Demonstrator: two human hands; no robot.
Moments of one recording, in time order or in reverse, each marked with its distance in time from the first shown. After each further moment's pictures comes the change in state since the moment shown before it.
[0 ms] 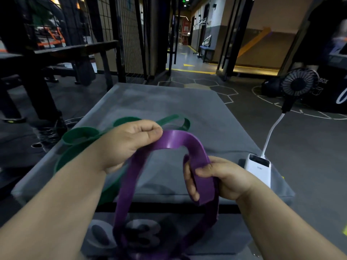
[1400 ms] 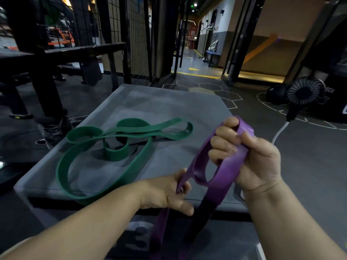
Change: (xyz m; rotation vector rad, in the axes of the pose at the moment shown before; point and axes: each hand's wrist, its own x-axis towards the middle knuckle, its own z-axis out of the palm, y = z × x) left_hand 0.006 -0.086 0.052 0.185 -0.415 -0.371; right_hand -0.004 -0.044 0.004 0.626 -0.039 -0.432
